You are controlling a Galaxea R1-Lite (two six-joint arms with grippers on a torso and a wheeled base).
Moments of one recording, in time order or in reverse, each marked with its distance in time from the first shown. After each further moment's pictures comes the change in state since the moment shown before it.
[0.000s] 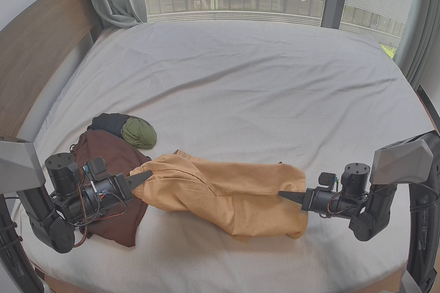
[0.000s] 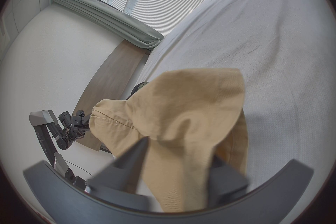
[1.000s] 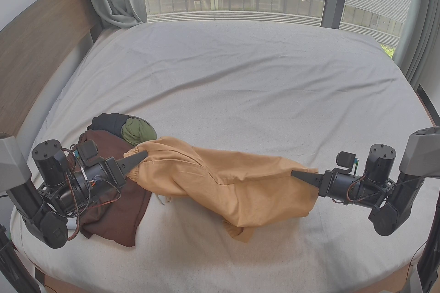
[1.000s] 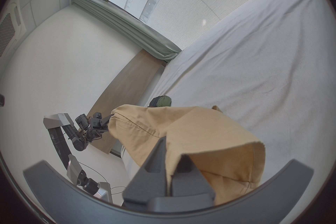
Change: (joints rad) left arm 0.001 -0.107 -0.036 0.000 -0.014 -0.005; right arm 0.001 -0.269 0.102 0.001 0.035 0.002
